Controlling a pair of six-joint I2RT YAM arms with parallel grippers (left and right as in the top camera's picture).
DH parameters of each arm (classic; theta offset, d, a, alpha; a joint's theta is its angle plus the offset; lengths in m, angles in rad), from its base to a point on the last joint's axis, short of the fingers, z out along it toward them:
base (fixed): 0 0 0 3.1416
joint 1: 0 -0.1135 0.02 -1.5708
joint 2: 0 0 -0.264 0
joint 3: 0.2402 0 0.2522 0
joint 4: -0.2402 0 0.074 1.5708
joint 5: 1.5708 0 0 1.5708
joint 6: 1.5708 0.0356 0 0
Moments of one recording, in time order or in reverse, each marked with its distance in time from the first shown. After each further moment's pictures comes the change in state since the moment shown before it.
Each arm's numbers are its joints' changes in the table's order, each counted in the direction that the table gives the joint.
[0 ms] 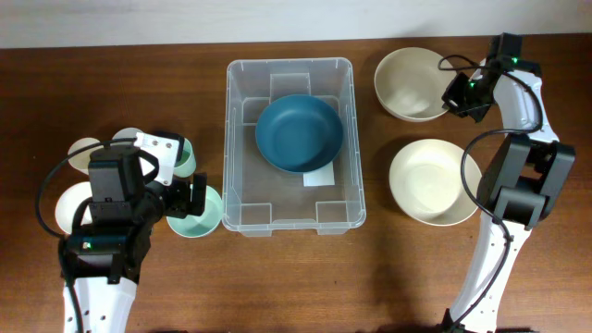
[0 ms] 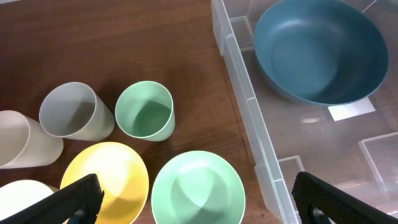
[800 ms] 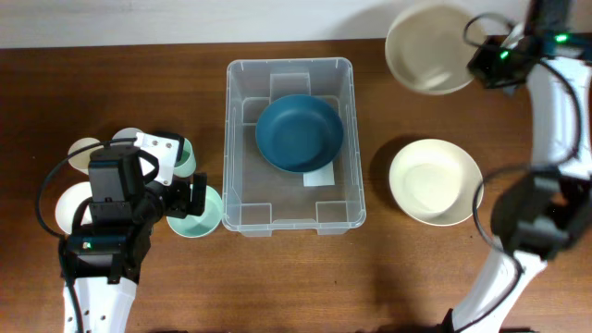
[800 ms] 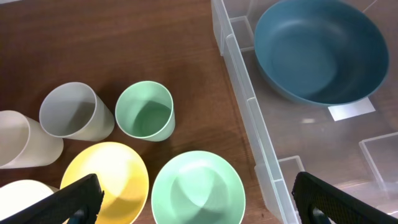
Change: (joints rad) left arm 0.000 0.000 0.000 0.000 0.000 0.000; right arm 0.006 0.337 0.015 -0.093 0.005 -0.002
